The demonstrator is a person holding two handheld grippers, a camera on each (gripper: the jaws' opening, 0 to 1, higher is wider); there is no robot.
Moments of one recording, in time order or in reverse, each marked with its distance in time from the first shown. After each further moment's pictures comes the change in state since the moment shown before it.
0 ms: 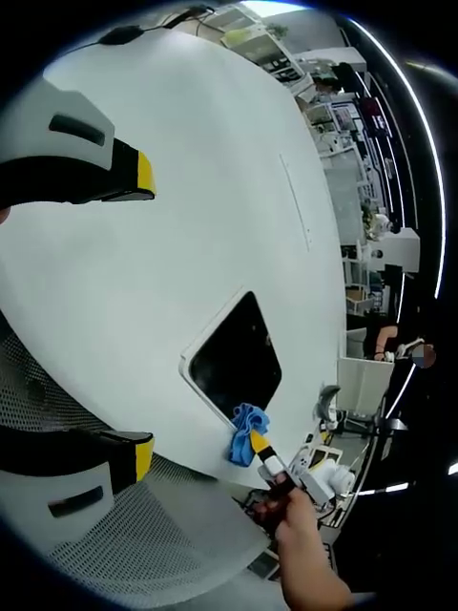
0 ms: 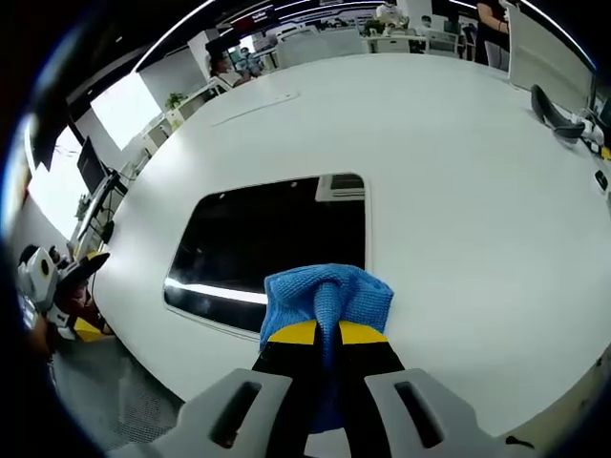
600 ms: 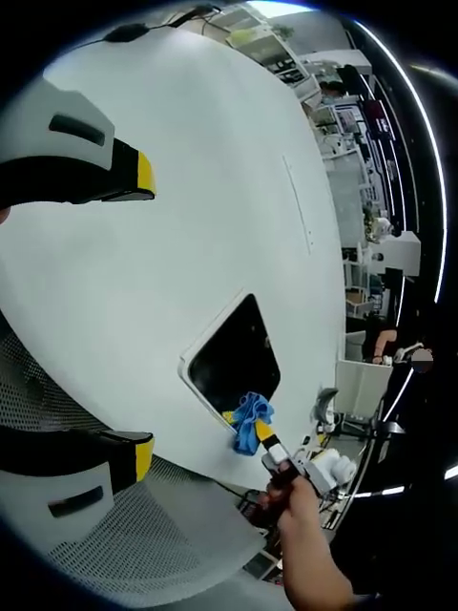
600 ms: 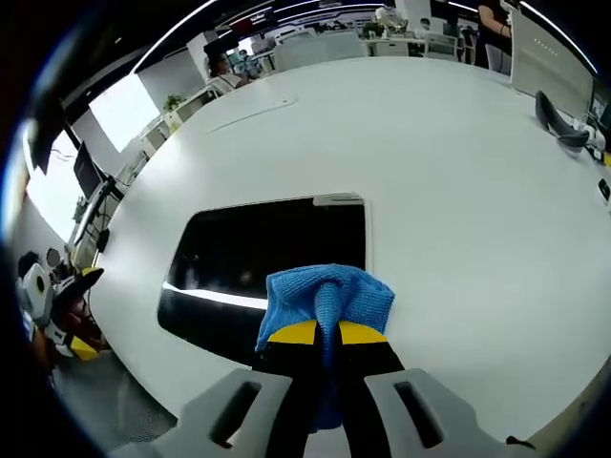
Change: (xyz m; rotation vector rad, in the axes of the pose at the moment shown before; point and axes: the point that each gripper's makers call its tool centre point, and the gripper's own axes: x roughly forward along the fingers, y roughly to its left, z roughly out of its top) left arm 0.001 0.002 -0.001 -0.020 0.001 0.000; right arm 0.016 -0.003 0.026 0.000 -0.012 -0.011
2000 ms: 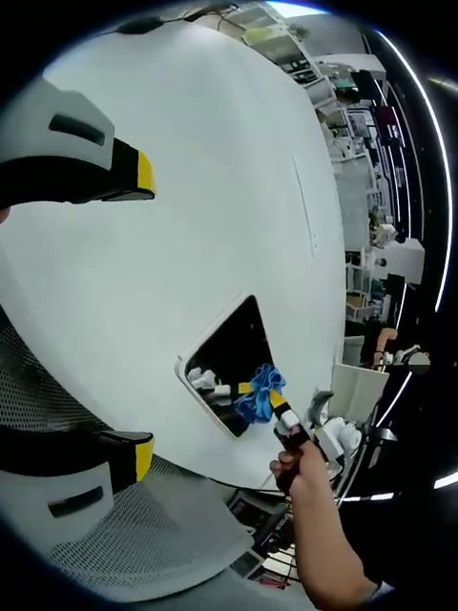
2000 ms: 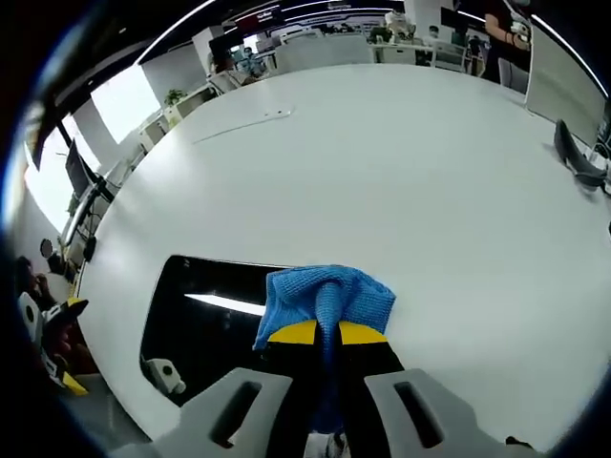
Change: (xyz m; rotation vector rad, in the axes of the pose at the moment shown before) left arm 0.001 0.001 0.000 -0.055 -0.001 -0.014; right arm 0.039 -0.011 0.065 -0.052 -0.008 -0.025
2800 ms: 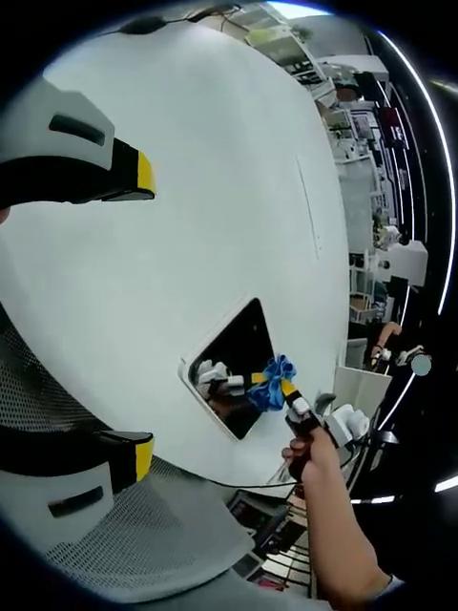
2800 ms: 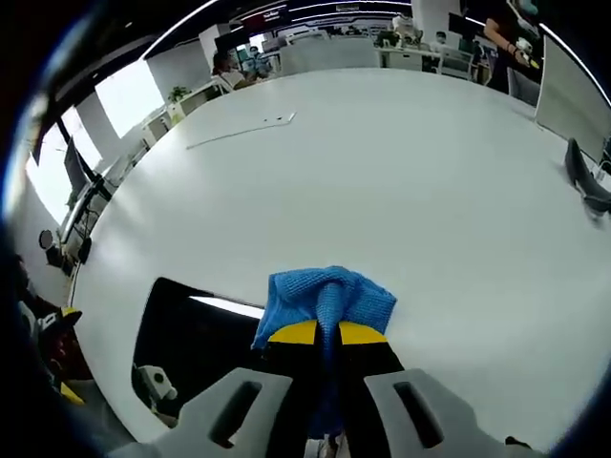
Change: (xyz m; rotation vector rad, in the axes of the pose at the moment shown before) left arm 0.001 0.003 -0.003 -0.011 0.013 0.009; right arm 0.018 -0.004 0.030 -0.048 -0.008 -0.001
